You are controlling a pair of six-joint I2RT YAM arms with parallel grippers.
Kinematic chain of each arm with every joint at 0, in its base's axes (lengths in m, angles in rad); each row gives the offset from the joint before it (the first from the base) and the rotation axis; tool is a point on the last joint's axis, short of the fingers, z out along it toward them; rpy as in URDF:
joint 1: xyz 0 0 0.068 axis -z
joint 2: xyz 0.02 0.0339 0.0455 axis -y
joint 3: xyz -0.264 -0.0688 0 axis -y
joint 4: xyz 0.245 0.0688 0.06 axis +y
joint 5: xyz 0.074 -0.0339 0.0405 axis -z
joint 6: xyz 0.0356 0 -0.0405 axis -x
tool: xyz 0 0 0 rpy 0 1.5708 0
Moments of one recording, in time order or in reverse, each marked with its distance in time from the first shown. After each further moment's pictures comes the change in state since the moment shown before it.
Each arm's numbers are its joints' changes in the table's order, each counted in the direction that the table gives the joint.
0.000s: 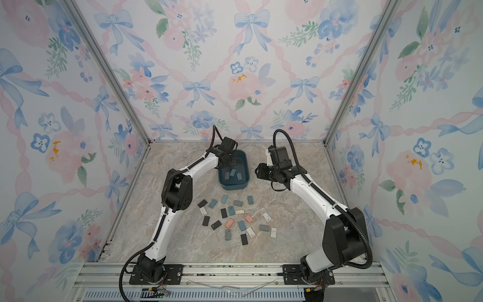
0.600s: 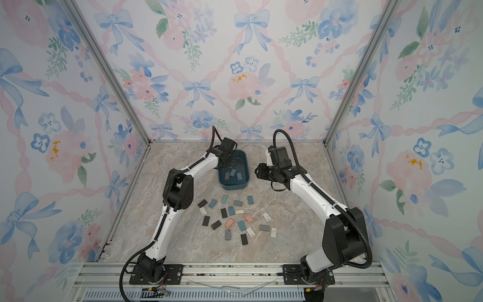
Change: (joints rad) left arm -0.008 -0.026 0.021 0.004 0.002 0.014; right arm 0.000 -0.002 0.000 0.000 -0.007 -0.008
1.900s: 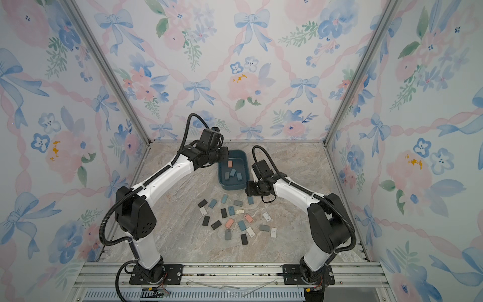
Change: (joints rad) left arm 0.055 0.713 -0.526 -0.059 0.049 -0.101; right arm -0.165 -0.163 -0.068 0.047 0.072 0.063
